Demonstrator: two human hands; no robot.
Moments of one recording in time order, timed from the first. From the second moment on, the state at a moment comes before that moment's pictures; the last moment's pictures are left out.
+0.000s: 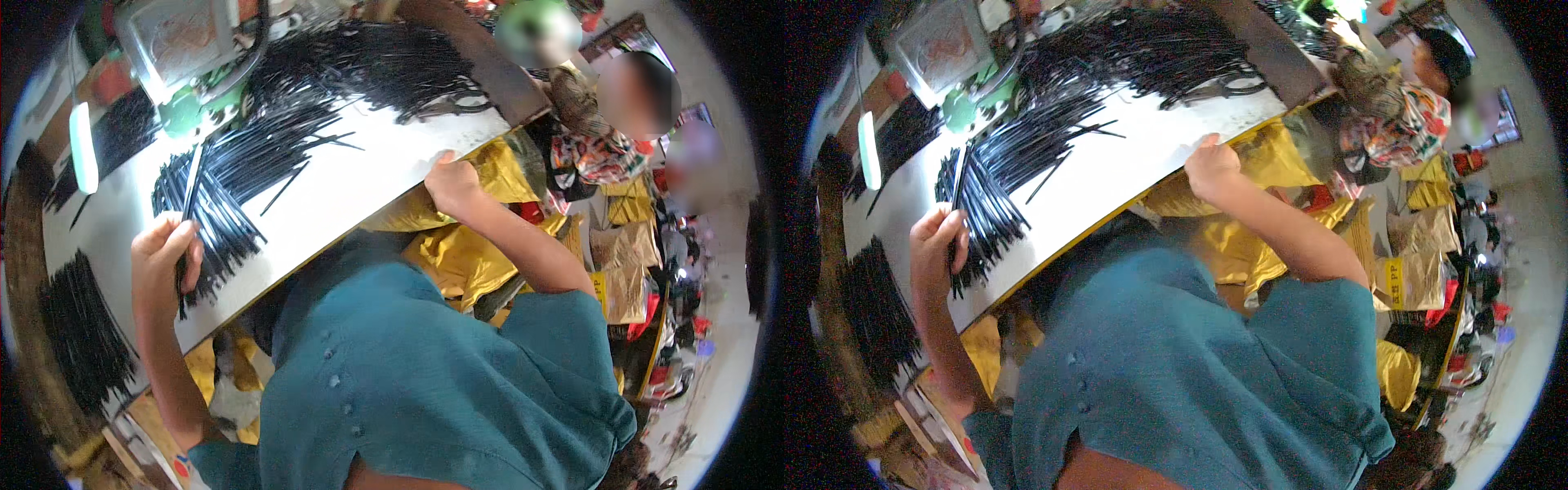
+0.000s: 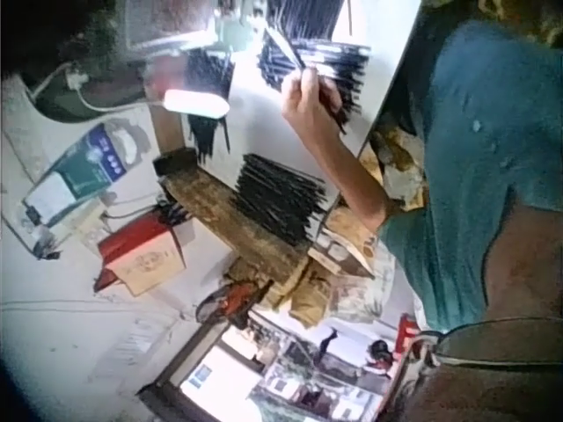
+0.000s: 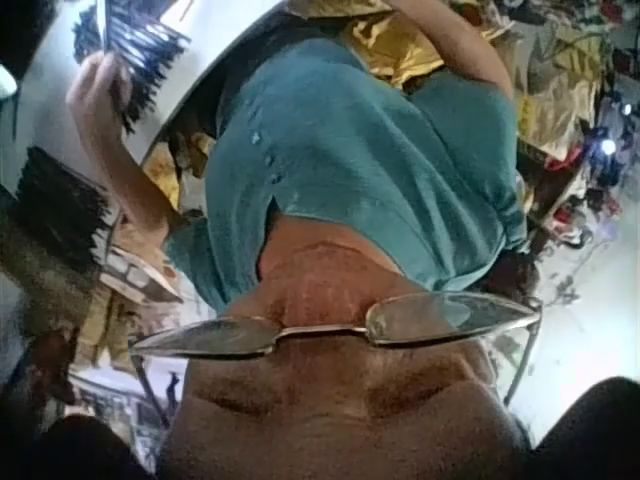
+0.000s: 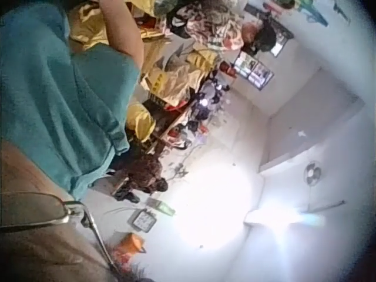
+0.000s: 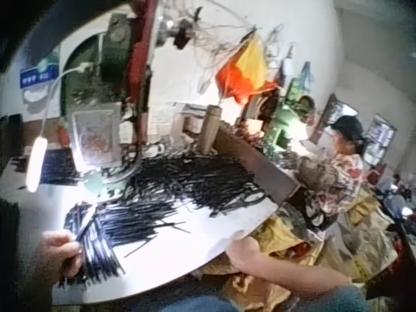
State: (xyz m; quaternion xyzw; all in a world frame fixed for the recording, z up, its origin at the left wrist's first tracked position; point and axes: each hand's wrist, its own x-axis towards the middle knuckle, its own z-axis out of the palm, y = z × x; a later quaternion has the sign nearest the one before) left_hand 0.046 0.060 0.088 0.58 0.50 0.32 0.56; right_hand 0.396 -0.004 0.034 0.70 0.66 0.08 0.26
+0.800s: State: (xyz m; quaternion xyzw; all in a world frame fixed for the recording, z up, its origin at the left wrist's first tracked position) left_hand 0.105 0.071 0.095 0.60 0.44 0.27 0.61; right_hand 0.367 0.025 0.057 0.61 0.74 -0.21 -0.20
